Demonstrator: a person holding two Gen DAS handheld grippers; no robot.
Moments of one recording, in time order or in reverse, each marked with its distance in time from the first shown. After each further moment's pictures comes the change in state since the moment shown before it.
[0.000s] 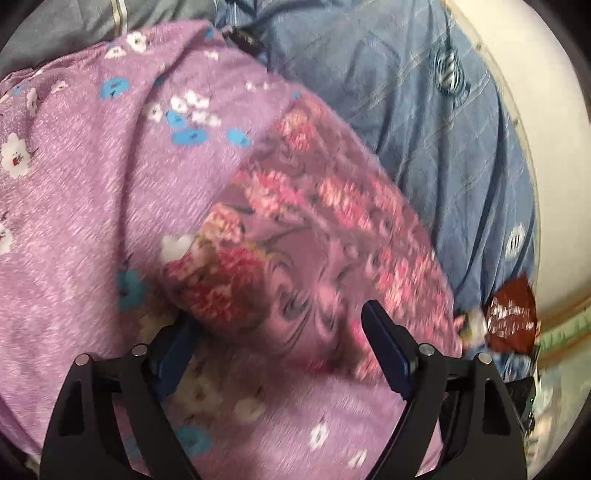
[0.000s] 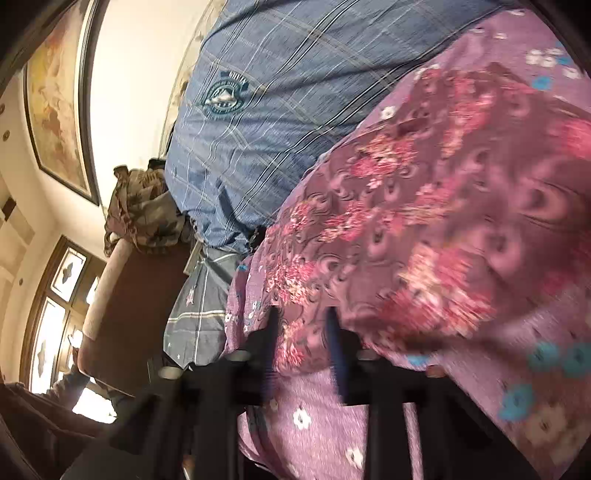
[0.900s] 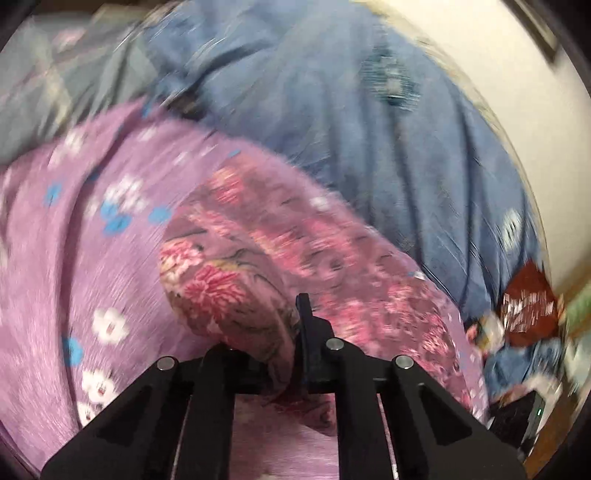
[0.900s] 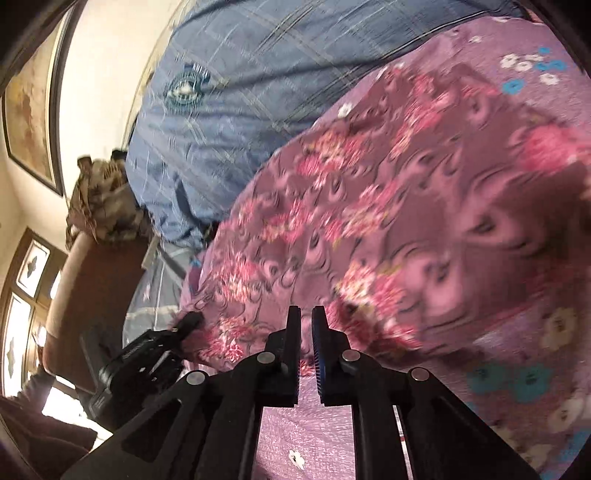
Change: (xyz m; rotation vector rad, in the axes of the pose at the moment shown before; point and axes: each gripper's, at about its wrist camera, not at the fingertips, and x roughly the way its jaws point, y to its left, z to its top) left arm -0.010 -0.089 0.005 0.243 -0.184 0.045; right arm -0.021 -0.025 0.006 0.002 -0.007 -0.171
